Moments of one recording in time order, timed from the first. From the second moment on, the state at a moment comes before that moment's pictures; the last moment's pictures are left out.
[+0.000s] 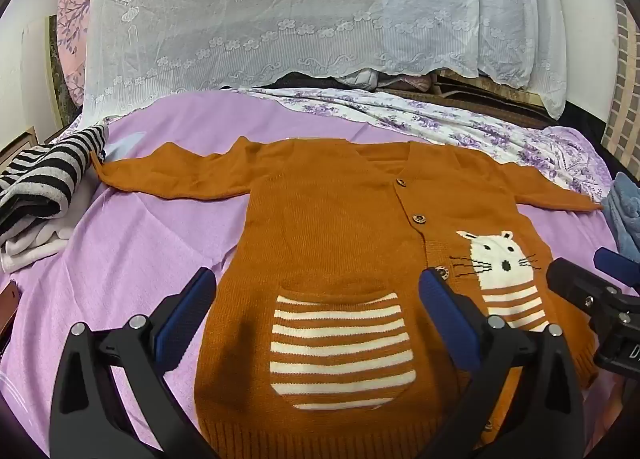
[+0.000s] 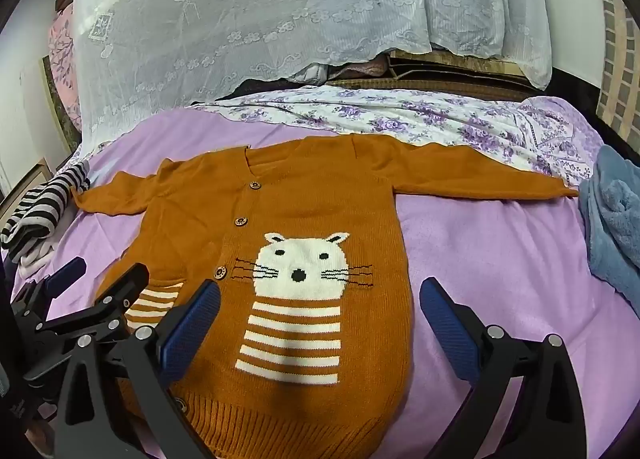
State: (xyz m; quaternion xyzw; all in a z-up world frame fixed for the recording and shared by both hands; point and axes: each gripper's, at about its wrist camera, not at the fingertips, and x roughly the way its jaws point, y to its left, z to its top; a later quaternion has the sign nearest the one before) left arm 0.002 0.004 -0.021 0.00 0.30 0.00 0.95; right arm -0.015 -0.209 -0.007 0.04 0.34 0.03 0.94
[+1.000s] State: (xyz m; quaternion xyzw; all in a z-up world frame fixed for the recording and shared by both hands) left arm 0.002 0.005 -0.022 0.00 0.30 0.00 0.95; right arm -0.015 -0.208 -0.008 0.04 0.34 0.03 0.94
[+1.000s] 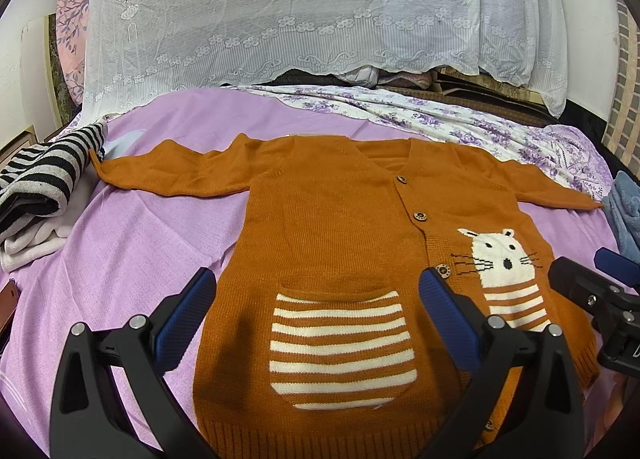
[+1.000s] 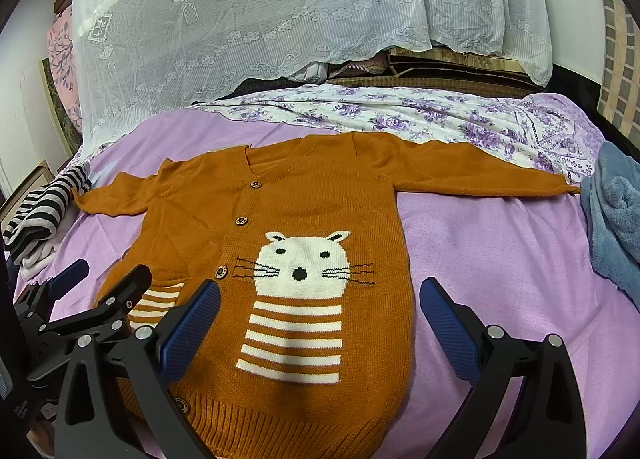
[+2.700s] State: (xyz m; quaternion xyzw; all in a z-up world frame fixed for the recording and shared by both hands) left arm 0.165 0.133 -0.048 -0.10 0.42 0.12 0.89; right arm 0.090 -0.457 -0.057 0.45 0.30 -0.11 0.84
